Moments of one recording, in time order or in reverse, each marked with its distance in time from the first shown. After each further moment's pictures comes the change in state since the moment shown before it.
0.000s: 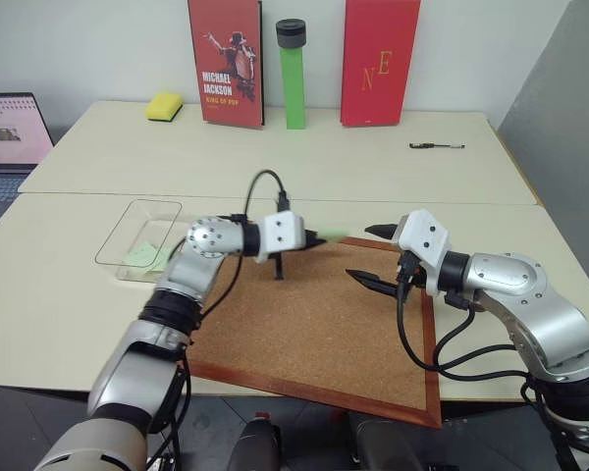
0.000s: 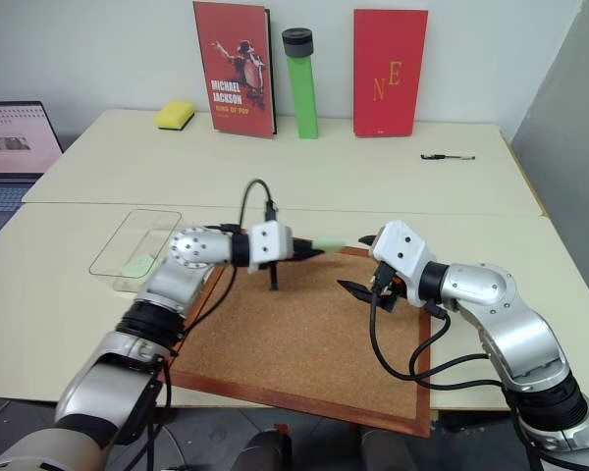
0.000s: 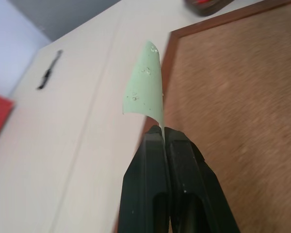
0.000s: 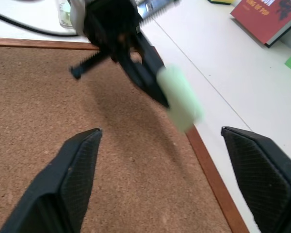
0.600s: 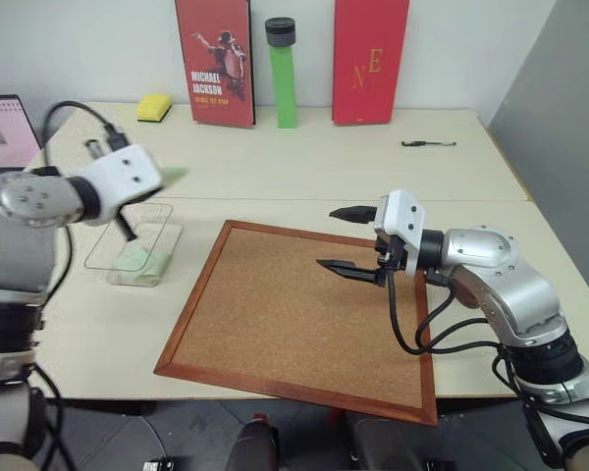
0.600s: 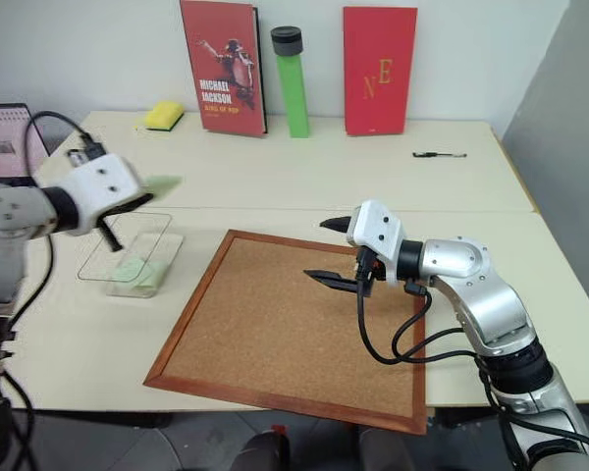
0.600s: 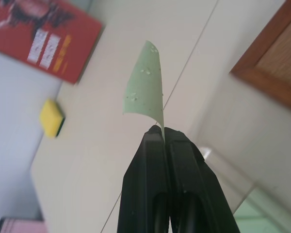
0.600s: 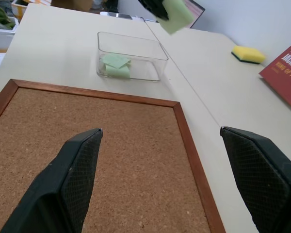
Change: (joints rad) left arm 0.224 0.577 0.250 -0.345 0.169 0.580 0.170; right arm -0.165 0.125 0.081 0.230 0.032 -0.212 0.183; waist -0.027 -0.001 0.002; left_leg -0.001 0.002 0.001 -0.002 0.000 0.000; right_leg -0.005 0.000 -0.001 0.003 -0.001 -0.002
